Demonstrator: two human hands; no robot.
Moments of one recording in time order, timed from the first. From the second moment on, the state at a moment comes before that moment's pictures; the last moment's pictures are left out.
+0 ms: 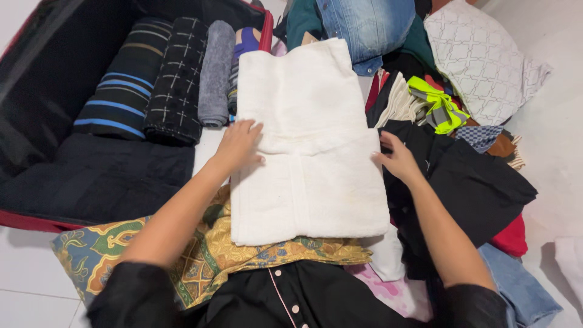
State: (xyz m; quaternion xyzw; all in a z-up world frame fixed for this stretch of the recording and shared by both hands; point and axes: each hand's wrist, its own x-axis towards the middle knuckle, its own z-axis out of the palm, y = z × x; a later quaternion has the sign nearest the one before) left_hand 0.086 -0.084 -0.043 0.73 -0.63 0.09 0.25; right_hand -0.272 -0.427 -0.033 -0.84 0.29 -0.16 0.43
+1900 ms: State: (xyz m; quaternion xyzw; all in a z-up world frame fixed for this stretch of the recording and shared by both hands) left_hand 0.012 0.030 -0.021 0.79 -0.56 0.00 0.24; right_hand -0.313 -0.362 -0.051 -0.96 0.09 -0.20 0.17
